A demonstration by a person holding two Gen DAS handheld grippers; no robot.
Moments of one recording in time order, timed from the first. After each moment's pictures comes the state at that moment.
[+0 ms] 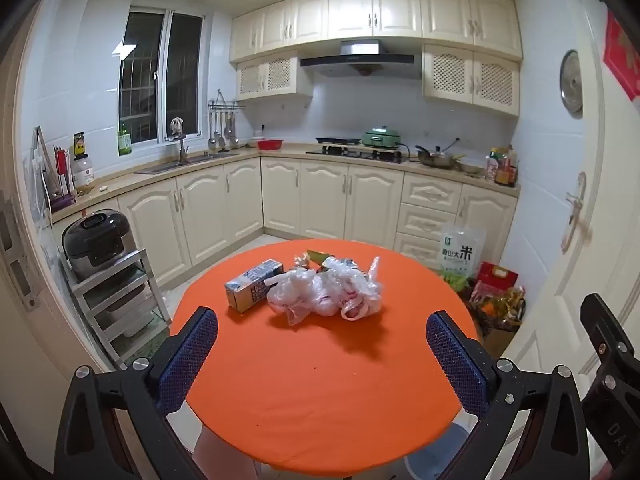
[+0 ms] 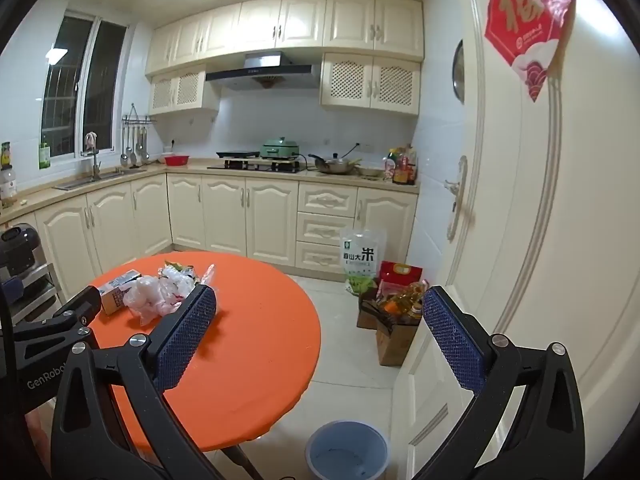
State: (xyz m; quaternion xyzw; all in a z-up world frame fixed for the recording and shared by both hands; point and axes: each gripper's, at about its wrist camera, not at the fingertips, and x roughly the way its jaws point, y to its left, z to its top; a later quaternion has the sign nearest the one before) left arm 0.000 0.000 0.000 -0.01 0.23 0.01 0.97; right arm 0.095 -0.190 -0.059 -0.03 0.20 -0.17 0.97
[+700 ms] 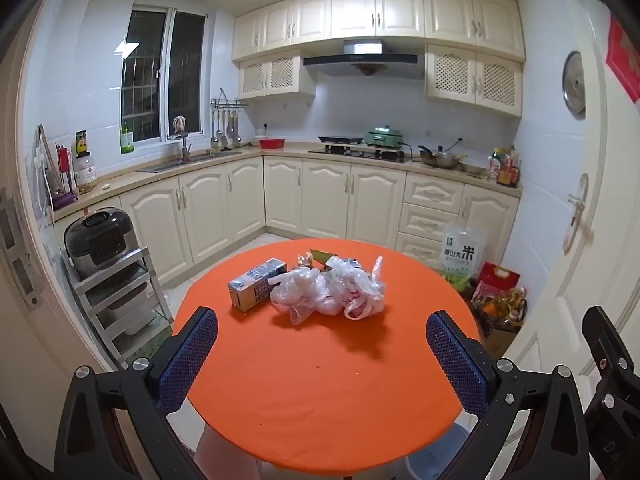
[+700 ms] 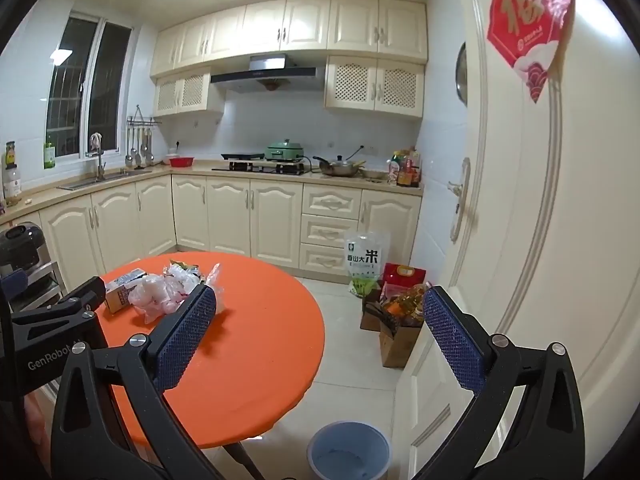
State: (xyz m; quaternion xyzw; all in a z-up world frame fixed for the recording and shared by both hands) left arm 0.000 0.002 -0.001 -0.02 0.23 0.00 0.97; right arm 0.091 -0.187 -0.065 -0.04 0.19 -0.17 0.97
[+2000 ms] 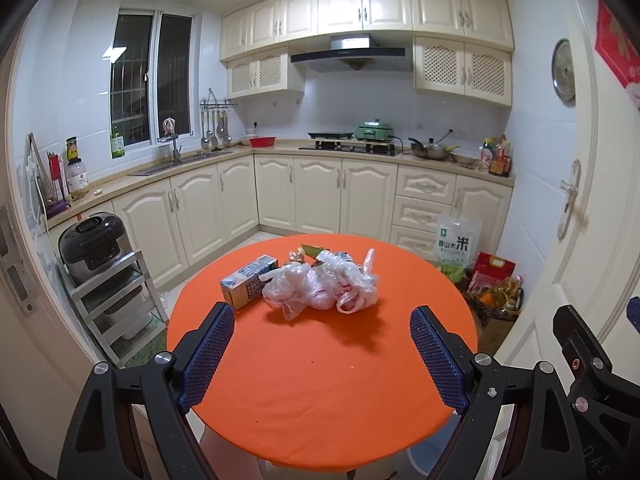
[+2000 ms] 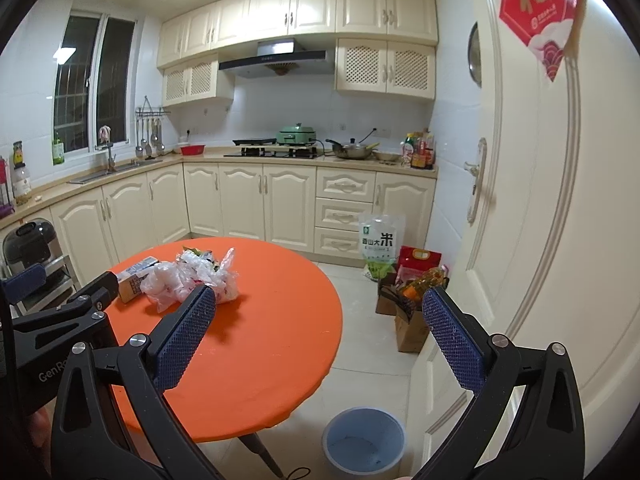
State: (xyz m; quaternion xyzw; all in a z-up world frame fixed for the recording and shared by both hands) left arm 0.000 -0.004 -0.003 0.00 0.24 -0.01 0.97; right arm 0.099 -0.188 -0.072 -0.02 0.22 -0.14 0.97
